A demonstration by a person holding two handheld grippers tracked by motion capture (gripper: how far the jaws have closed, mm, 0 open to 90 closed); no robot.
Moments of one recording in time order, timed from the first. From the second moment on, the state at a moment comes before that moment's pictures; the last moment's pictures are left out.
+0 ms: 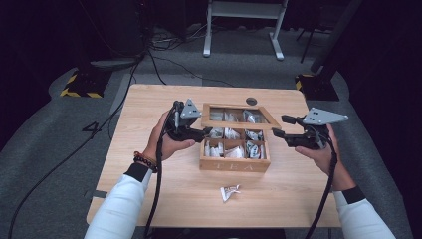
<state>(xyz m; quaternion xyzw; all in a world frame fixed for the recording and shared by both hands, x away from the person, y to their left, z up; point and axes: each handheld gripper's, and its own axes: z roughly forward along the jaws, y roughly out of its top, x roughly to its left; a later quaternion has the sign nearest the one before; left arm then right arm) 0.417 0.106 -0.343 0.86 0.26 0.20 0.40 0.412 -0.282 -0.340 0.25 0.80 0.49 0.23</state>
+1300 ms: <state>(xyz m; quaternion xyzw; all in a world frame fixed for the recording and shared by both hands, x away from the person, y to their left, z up) 0.402 0.110 -0.385 0.85 0.26 0.18 0.42 0.403 -0.280 -0.388 0.25 0.83 0.47 0.17</state>
